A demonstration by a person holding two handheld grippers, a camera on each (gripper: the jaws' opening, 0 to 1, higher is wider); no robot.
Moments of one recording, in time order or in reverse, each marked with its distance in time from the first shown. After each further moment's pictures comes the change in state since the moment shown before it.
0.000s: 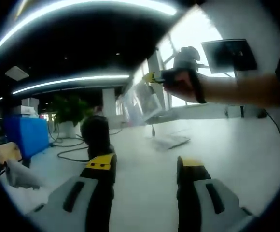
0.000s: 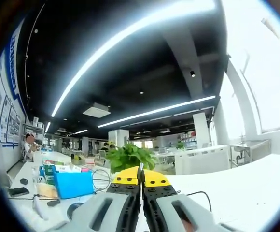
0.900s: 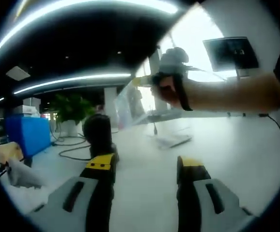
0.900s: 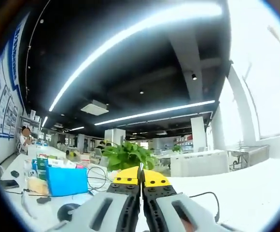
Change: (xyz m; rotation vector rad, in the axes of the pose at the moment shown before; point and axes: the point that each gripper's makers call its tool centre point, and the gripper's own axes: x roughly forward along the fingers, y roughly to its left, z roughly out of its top) left arm 0.001 0.006 -0.003 -0.001 0.012 0.019; right arm 0.031 0.016 -0.025 -0.082 -0.021 -0.053
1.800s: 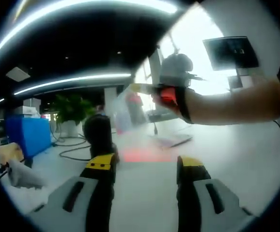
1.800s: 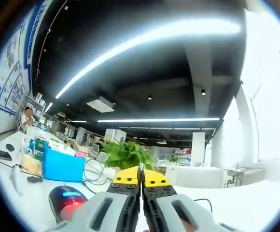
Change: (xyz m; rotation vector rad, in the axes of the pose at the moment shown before) left arm -0.001 -0.002 0.001 0.013 0.003 0.000; right arm -0.013 0.014 -0.020 -0.179 -0.046 0.031
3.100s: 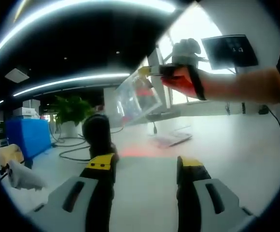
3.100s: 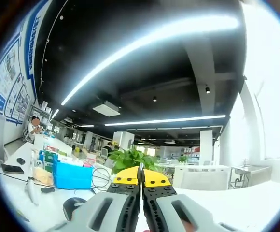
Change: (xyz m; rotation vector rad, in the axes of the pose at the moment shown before) left arm 0.002 0.000 -0.002 0.012 0.004 -0.006; right arm -0.024 -0.033 0.060 0.063 -0.006 0.052
